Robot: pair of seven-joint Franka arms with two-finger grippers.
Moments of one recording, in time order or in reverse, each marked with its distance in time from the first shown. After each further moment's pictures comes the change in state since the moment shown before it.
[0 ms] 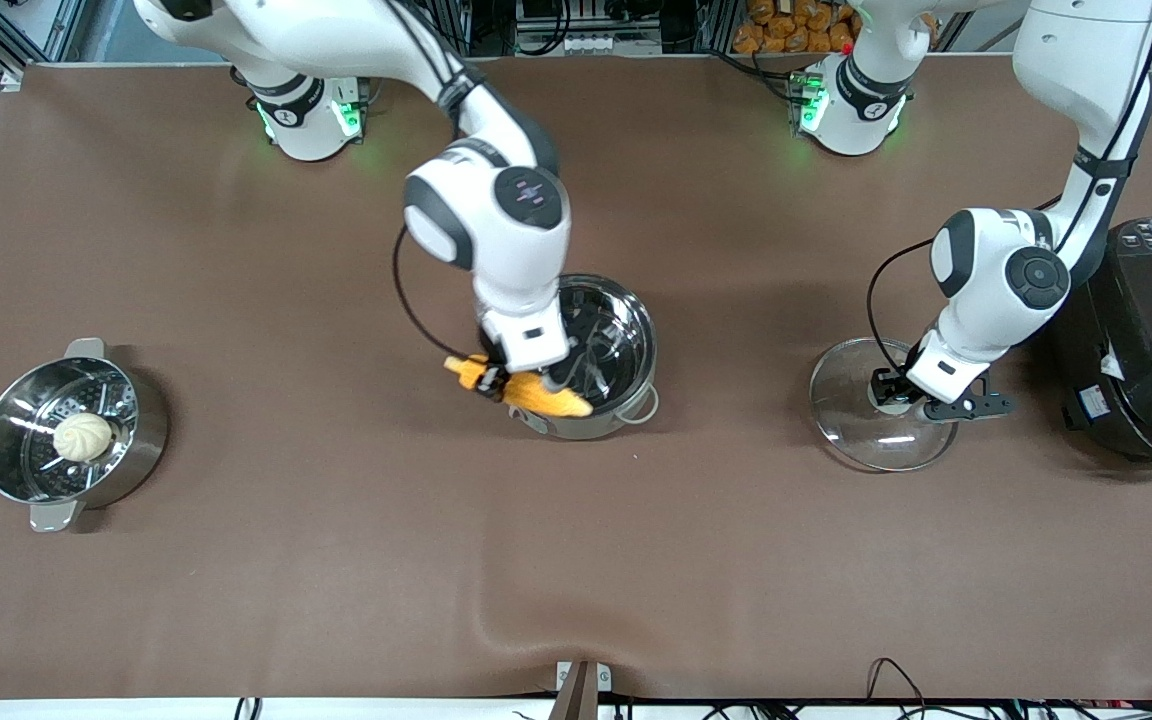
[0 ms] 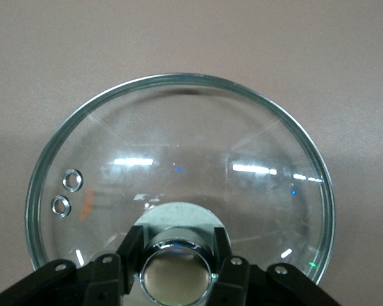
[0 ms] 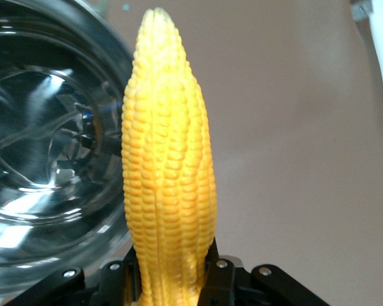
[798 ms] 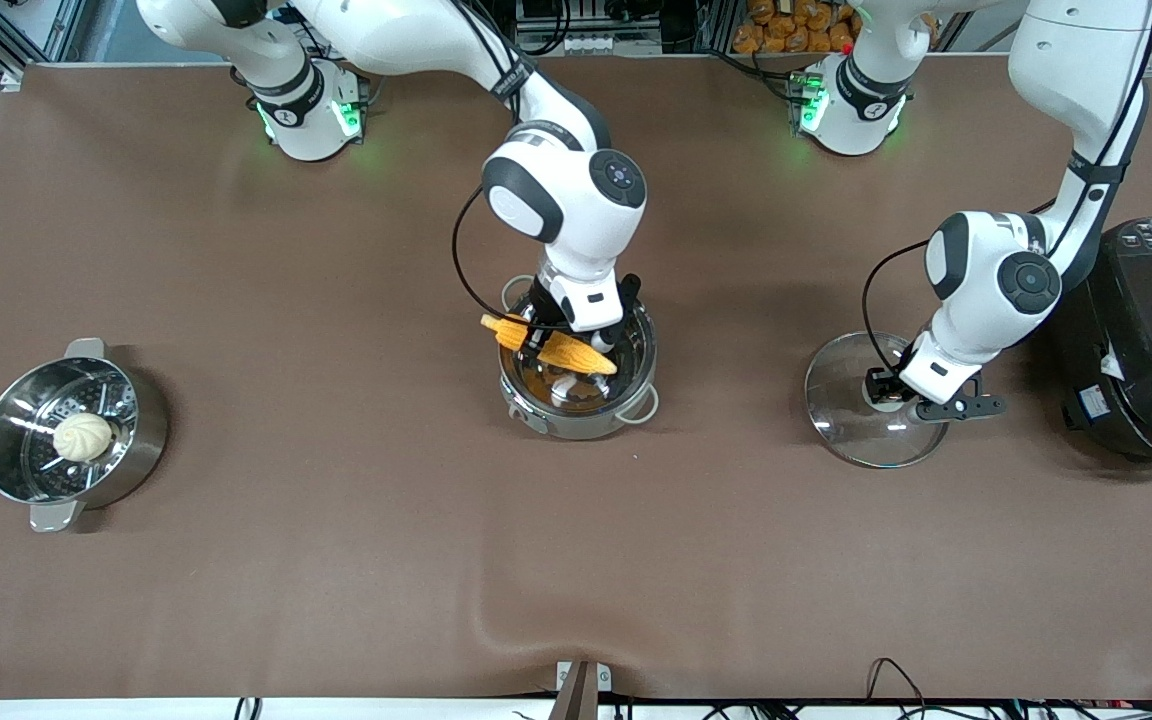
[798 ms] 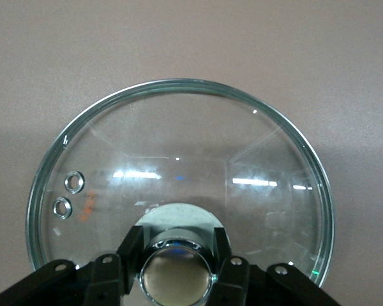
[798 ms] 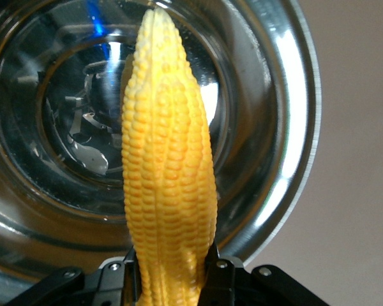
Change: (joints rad) left arm -0.003 0.009 -0.005 0.001 0.000 -0.015 0.000; right arm 0.125 0.077 -0.003 -0.005 -0.030 -0.114 0.159
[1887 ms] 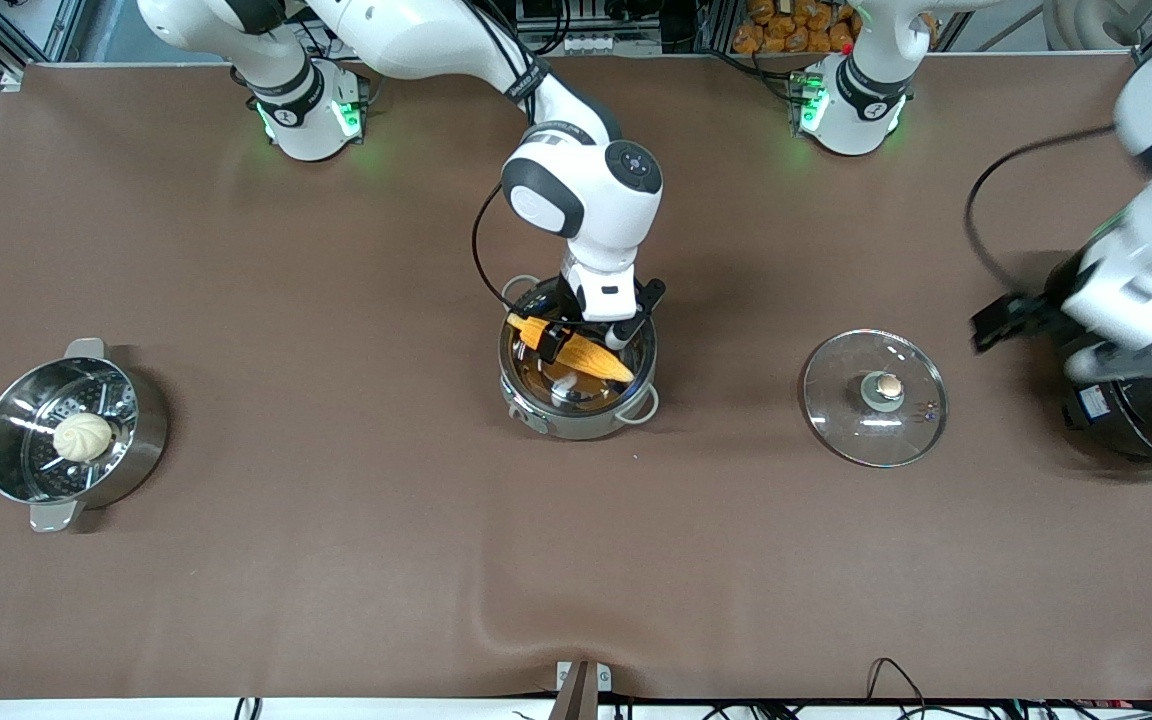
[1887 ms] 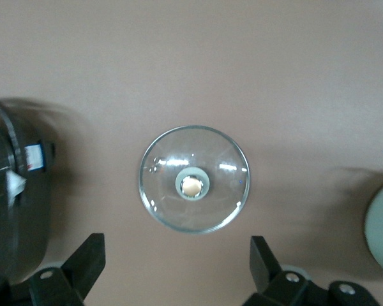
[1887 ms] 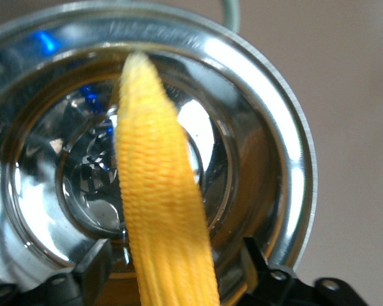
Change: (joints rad) left arm -0.003 -0.263 -0.016 0.643 0.000 -0.953 0.000; right arm 0.027 0.009 -0.001 0.023 -0.008 0.093 0.278
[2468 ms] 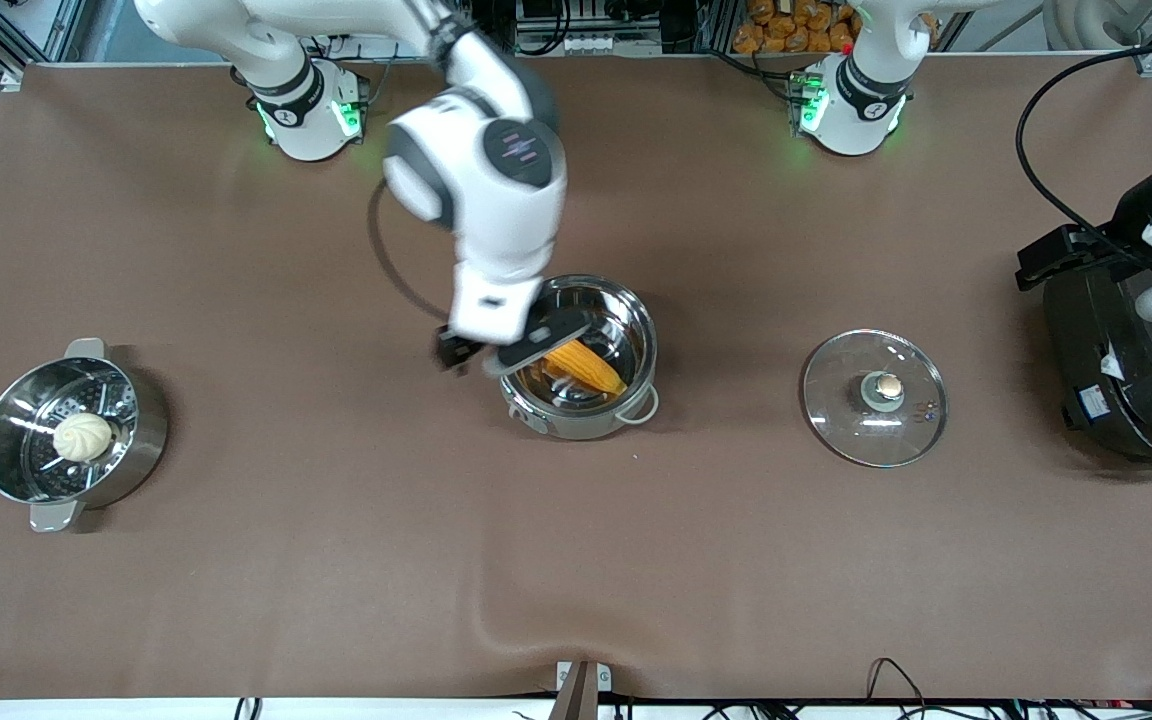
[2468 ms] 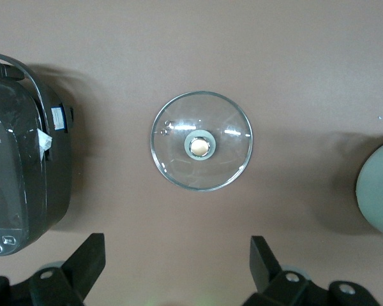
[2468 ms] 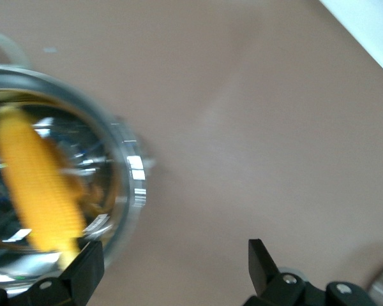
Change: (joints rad) left arm 0.002 0.004 0.001 0.124 0.000 -0.216 0.003; right arm -0.218 -0.184 -0.026 0.017 0.122 -0.148 0.031
